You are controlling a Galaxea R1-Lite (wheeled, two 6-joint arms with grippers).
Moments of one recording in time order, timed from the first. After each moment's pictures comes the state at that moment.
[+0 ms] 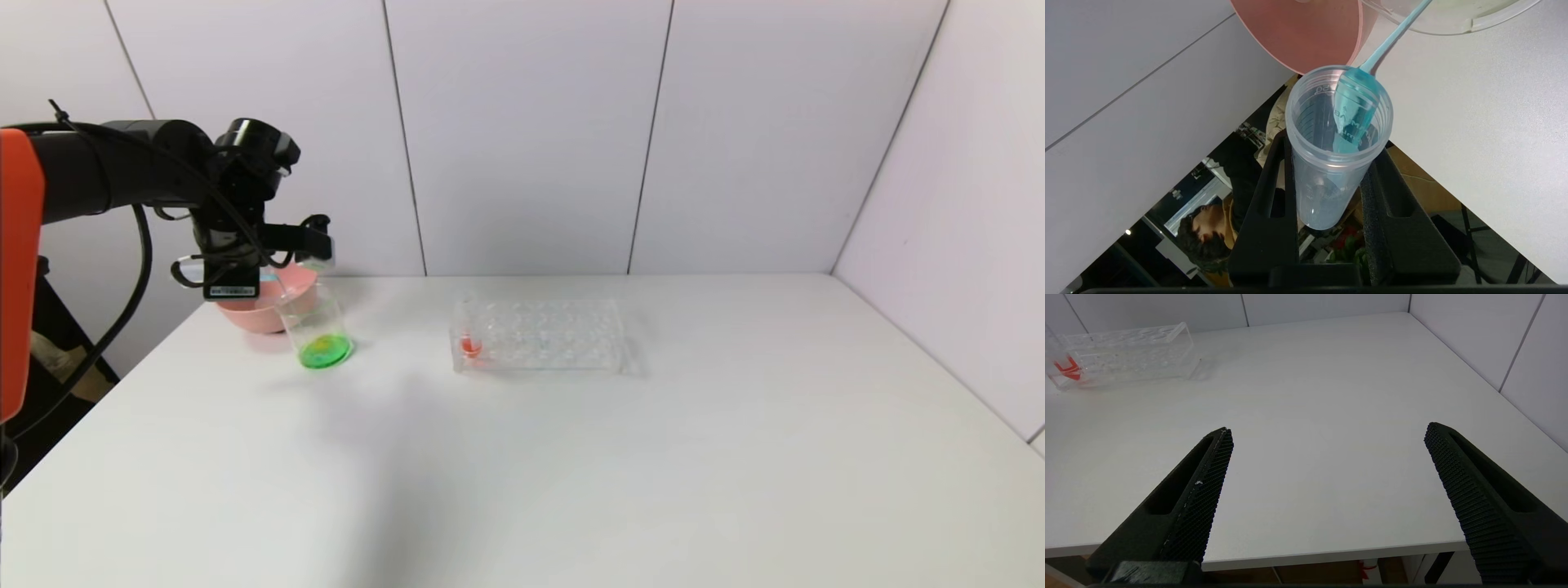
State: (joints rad) left arm -0.07 2.14 -2.02 0.75 0.58 1.28; right arm 0.00 0.00 0.00 0.00 -0.04 0.10
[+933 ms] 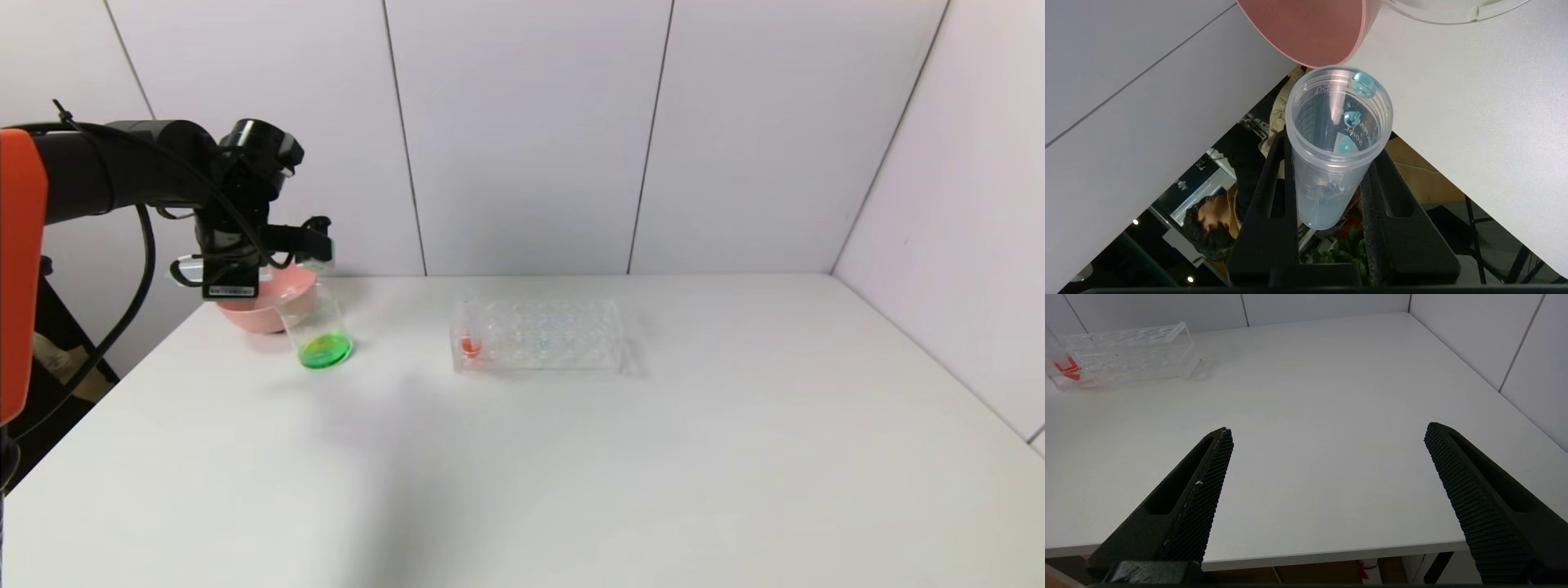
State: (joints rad) left arm -0.08 2.14 -2.02 0.76 0.62 1.28; right arm 0.00 0.00 0.00 0.00 -0.04 0.10
